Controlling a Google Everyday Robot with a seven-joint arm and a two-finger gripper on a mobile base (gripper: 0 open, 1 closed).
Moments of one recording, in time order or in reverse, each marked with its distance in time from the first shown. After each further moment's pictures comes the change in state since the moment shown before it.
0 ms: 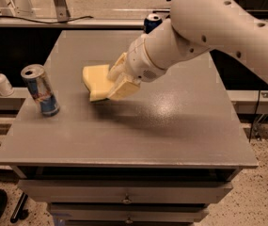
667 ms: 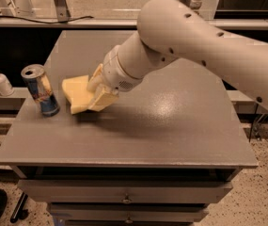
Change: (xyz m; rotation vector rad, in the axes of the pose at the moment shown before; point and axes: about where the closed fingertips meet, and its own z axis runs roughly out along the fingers) arm -0.028 0.023 0.050 -0.067 0.001 -0.079
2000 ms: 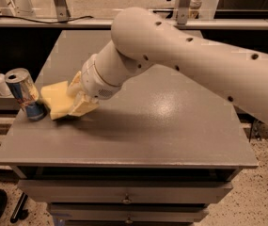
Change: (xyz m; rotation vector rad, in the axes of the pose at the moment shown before) arm -0.034 0.018 0.038 -0.070 -0.042 -0.051
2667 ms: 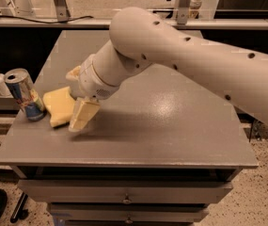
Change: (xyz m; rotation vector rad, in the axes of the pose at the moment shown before) arm -0.005 0.000 0.003 -0.011 -0.019 0.001
